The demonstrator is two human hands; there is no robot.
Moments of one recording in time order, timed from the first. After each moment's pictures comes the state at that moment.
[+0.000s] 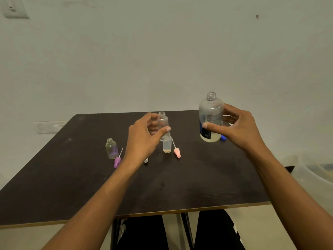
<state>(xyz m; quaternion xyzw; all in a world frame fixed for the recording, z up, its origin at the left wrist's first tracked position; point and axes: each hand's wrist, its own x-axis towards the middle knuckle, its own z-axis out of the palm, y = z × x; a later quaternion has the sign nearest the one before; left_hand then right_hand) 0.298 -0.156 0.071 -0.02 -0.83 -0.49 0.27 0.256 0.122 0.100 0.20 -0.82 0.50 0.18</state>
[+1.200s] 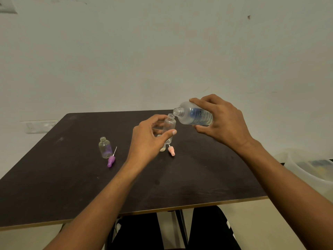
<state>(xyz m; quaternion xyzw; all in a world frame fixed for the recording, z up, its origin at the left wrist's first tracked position) 0.309 -0.131 0.072 -0.05 -0.83 -0.51 0.24 0.249 0.105 0.114 0.26 -0.90 0.11 0.33</state>
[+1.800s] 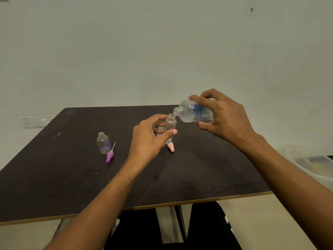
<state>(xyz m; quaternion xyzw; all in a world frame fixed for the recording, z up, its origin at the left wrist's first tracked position) 0.307 -0.129 0.058 -0.04 -0.82 -0.52 0.23 0.245 0.109 0.114 0.27 -0.90 0.06 0.33</state>
